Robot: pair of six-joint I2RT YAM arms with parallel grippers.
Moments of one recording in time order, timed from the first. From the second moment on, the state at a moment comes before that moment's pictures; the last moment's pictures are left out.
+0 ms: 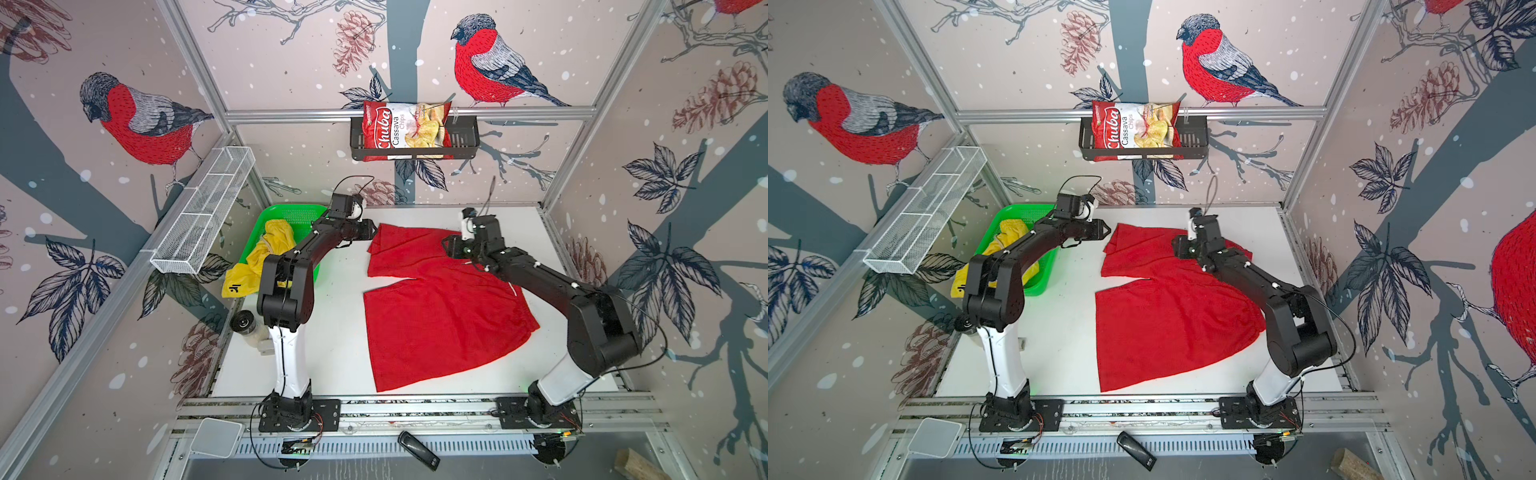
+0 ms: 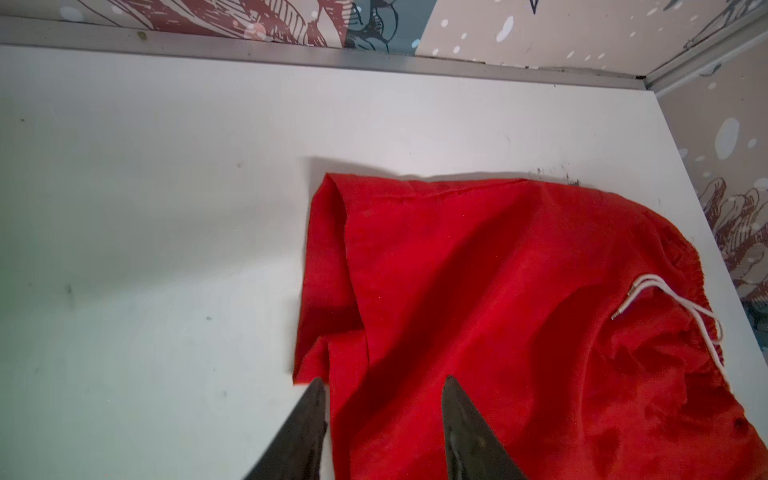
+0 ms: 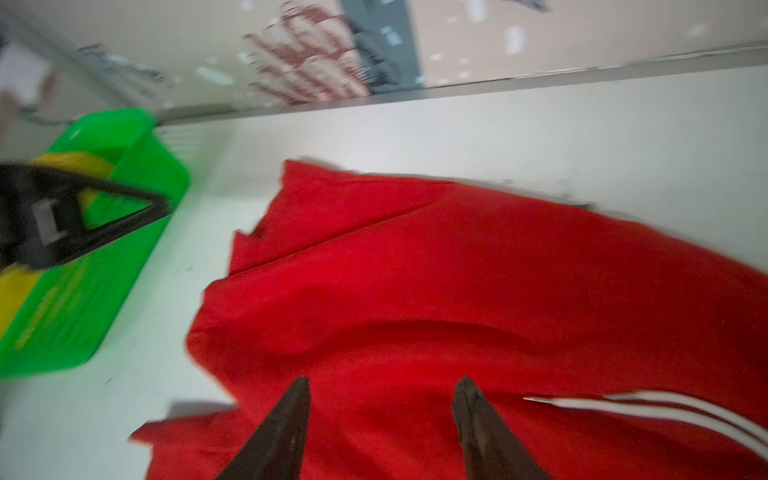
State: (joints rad) left arm -0.21 2.09 1.67 -0.39 0.38 -0.21; right arm 0.49 1.66 1.12 -0.07 -0.14 0.27
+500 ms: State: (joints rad) left arm -0.22 2.42 1.97 -0.33 0.42 -0.29; right arm 0.73 1.90 1.17 0.04 -0.17 0.27
